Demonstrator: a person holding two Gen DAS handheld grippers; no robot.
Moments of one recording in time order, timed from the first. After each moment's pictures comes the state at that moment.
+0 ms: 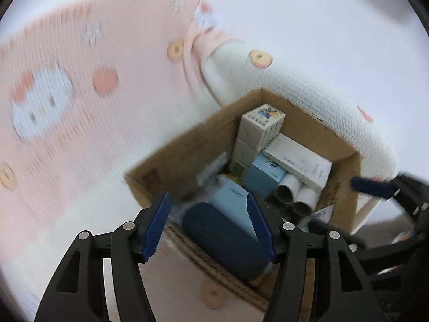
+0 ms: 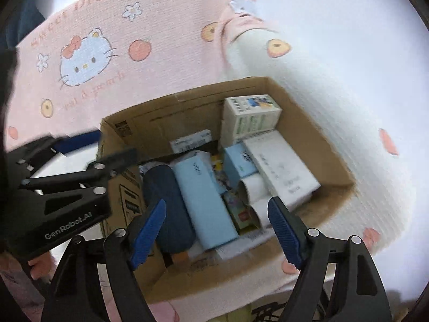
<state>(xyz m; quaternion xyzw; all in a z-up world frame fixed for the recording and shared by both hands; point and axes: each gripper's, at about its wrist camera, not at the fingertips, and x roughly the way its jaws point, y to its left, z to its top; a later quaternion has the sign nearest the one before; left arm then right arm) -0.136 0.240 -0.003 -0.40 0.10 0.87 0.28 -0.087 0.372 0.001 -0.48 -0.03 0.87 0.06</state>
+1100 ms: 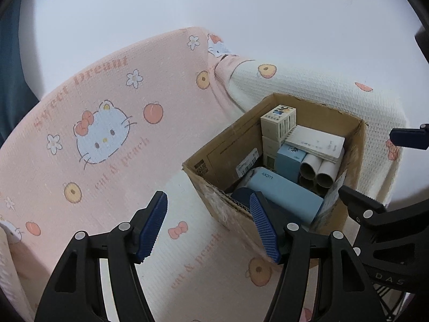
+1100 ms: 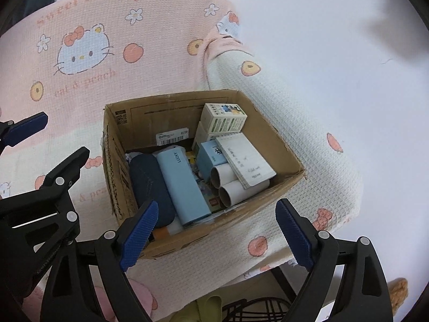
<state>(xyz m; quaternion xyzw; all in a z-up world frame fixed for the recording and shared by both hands) -0.047 0.208 0.029 -0.32 0.19 0.91 0.19 -0.029 0.333 0.028 -0.45 -0.11 0.88 0.12</state>
